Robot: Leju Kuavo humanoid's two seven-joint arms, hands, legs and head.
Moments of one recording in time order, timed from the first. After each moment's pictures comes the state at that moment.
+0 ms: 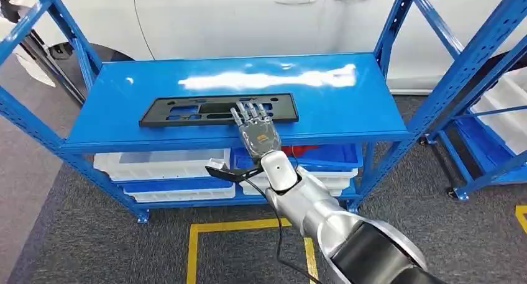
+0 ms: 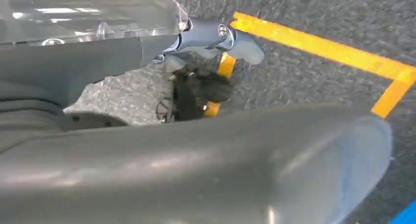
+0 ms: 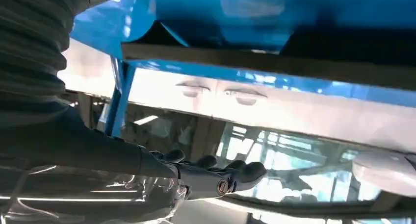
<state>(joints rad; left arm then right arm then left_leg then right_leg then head) -0.06 0.04 -0.29 -0.18 0.87 -0.07 -0.34 -0.92 0.32 0.67 -0.29 1.56 -0.52 0.20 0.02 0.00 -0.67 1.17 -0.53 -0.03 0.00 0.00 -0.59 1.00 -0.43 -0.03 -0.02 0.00</state>
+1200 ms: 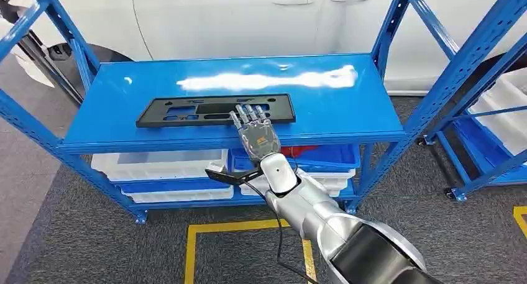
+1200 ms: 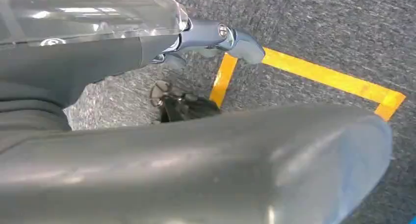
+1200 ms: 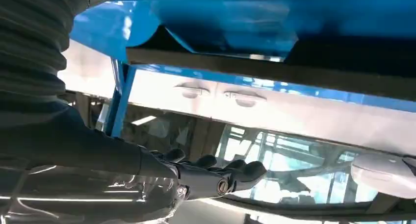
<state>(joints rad) -0.06 0.05 -0.29 -0.18 0.84 -0.02 -0.39 -0.91 0.33 0.67 -0.29 1.57 -0.52 0.19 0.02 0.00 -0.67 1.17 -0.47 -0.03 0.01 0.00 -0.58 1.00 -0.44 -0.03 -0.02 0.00</state>
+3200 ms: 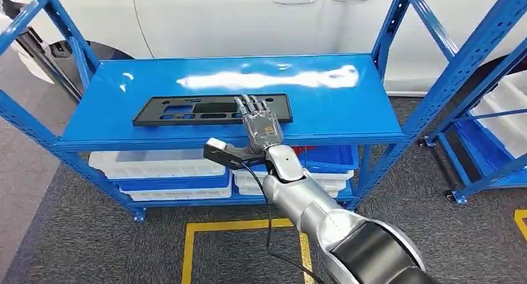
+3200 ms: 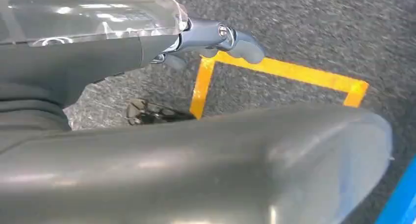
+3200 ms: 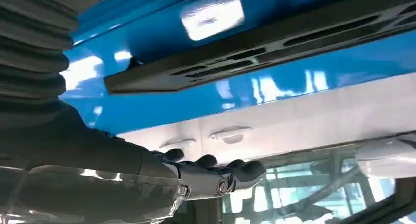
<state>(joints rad) -0.07 0.06 -0.33 -0.18 0.77 0.04 -0.48 -0.92 0.35 0.44 -0.30 1.28 -0.55 -0.06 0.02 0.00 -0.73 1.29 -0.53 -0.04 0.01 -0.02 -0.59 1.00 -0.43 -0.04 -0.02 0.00</state>
